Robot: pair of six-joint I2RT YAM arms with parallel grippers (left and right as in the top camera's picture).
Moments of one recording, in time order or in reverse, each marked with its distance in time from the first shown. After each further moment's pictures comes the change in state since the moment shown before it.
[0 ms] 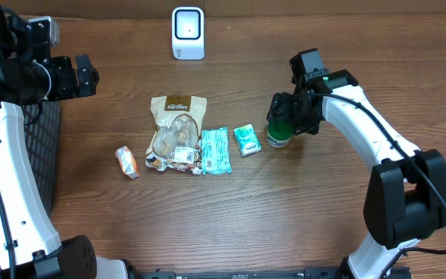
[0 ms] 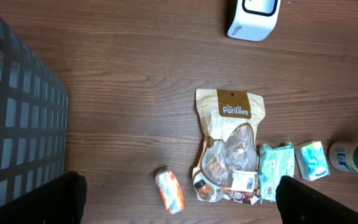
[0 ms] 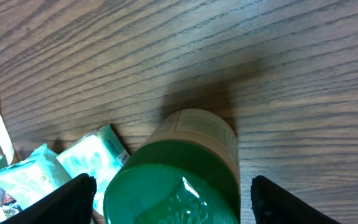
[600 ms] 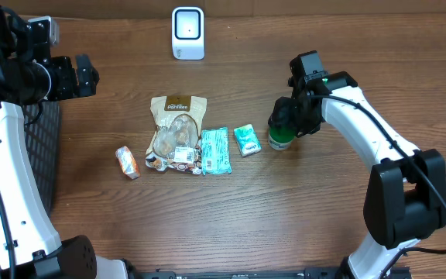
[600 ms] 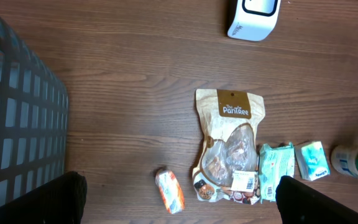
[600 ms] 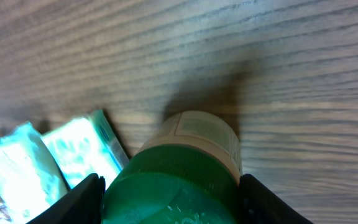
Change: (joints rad) left arm 0.000 0.000 0.000 0.000 0.000 0.000; right arm 0.000 0.000 -0.008 -0.016 -0.002 -0.124
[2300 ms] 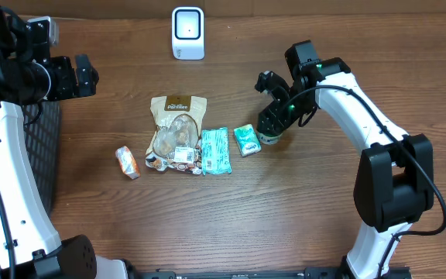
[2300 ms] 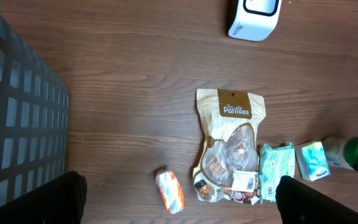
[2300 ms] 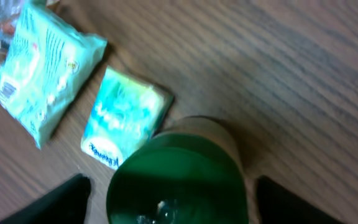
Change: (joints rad) left arm -0.001 0.002 0.000 0.000 0.000 0.000; right arm 0.000 0.114 0.156 -0.075 -0.196 -0.879
